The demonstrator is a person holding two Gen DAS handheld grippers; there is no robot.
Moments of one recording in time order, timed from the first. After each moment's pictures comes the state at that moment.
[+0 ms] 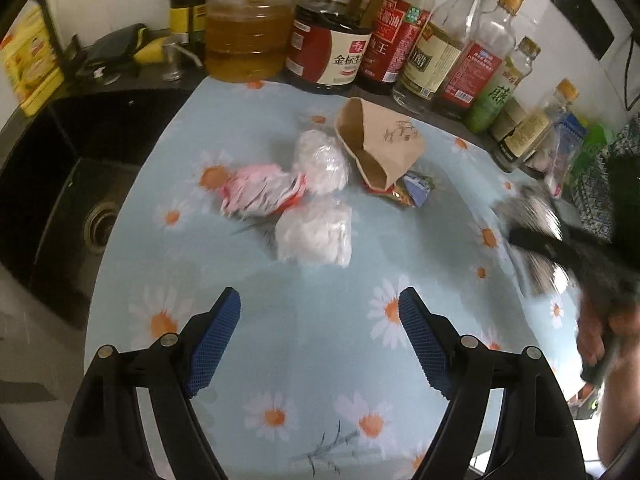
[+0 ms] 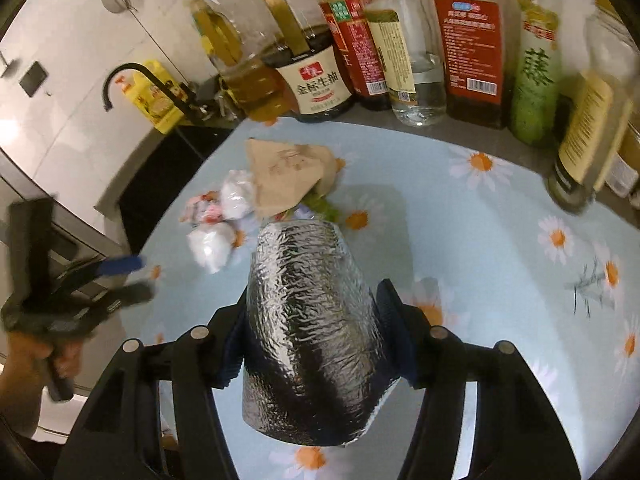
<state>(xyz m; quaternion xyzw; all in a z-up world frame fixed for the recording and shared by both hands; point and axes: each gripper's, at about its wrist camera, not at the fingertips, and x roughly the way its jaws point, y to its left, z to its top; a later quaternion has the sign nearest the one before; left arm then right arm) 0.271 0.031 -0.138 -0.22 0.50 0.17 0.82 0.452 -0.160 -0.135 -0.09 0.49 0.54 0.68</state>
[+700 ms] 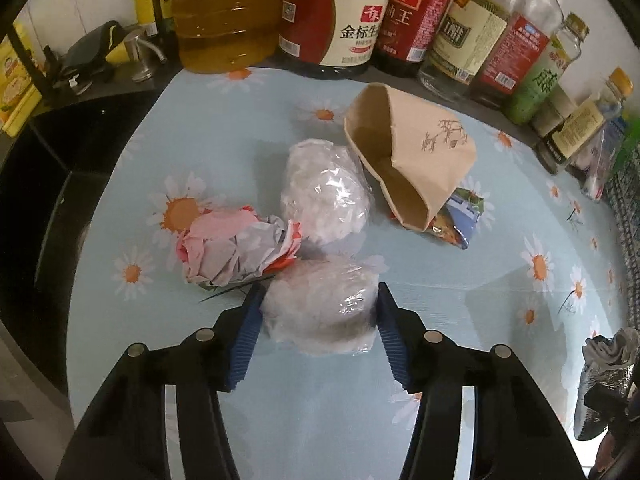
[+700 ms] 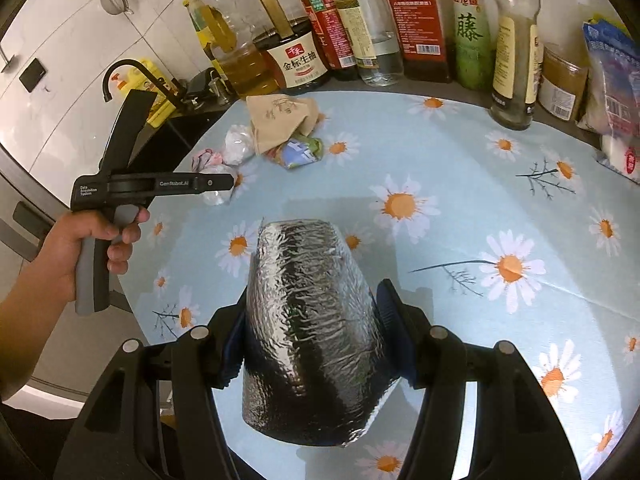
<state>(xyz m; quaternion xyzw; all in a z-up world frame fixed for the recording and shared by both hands) 0.330 0.054 -0.180 -0.20 0.53 0.19 0.80 0.412 -0.232 -0.141 -0.09 0.50 0.50 0.70</state>
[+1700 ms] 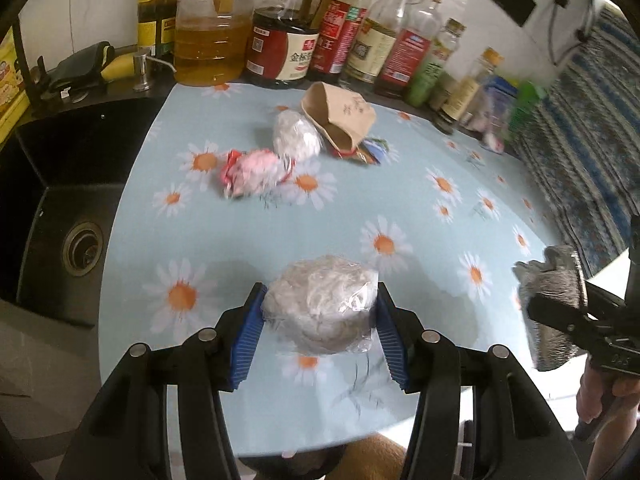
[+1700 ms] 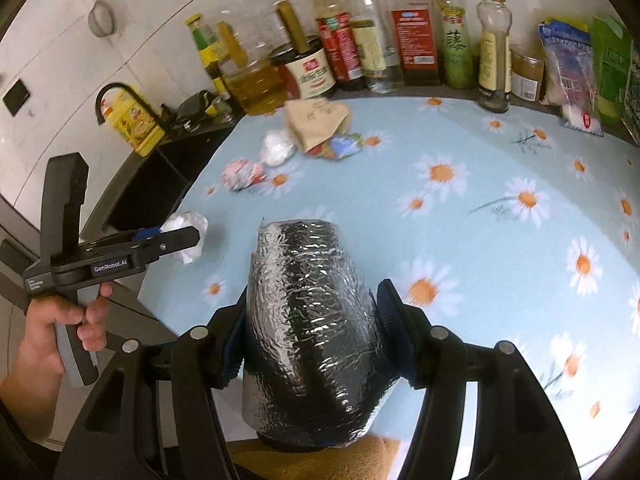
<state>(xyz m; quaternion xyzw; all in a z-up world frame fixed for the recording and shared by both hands) 0.191 0.033 -0.134 -0.19 0.47 0.05 0.86 0.277 -0.210 -0.109 -0.05 0.49 0.42 0.76</state>
